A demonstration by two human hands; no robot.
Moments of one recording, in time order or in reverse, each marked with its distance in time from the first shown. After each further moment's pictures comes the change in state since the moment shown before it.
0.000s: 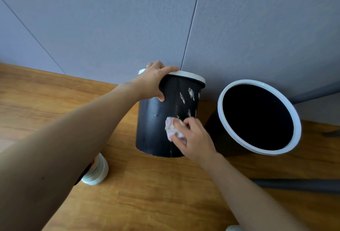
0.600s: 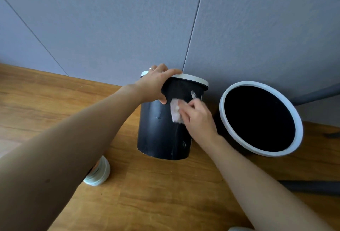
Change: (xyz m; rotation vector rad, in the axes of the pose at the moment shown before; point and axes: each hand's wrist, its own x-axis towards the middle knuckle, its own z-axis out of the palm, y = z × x) left_hand -0.003 -0.002 0.002 0.035 -0.005 0.048; right_hand 0.051 0.001 -0.018 -0.054 0.153 0.054
